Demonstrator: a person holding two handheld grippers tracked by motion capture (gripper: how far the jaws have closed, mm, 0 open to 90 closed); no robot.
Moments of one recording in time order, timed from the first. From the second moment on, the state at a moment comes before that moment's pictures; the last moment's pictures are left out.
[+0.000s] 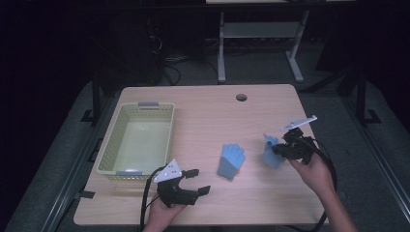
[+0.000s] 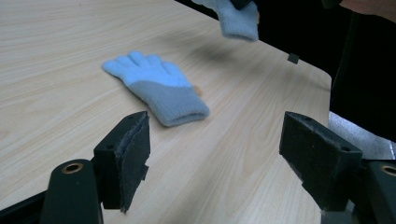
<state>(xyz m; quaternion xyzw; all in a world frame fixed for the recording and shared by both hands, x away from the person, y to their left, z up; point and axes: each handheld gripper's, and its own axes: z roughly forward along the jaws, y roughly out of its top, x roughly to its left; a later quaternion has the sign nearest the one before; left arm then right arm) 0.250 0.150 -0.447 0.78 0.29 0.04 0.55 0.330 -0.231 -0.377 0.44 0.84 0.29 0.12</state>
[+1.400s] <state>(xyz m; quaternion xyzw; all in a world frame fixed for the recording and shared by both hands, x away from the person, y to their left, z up) 0.249 0.152 -0.445 0.79 0.28 0.05 0.55 0.345 -0.115 -0.399 0.41 0.86 0.29 0.05</state>
